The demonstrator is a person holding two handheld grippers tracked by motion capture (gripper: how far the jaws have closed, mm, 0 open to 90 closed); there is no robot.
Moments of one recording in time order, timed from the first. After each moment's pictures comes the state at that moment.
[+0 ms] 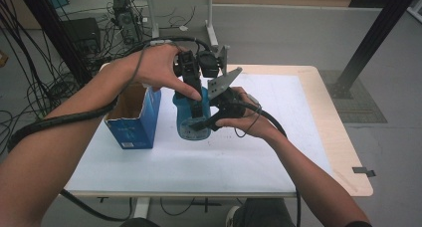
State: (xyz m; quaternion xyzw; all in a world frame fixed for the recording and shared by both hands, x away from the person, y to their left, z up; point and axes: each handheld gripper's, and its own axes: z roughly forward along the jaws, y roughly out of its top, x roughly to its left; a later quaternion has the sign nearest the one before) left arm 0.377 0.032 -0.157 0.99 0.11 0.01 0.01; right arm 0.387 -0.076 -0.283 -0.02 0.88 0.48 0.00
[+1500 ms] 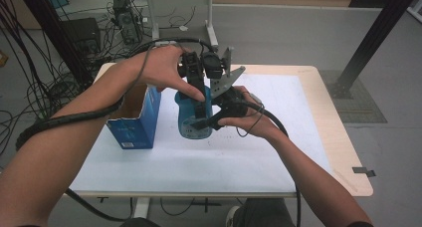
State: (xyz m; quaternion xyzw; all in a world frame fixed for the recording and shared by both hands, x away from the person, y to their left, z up) left arm 0.379 0.025 -0.159 0.99 0.10 0.01 0.01; right arm 0.388 -0.080 -0.281 -0.02 0.87 0.49 0.01
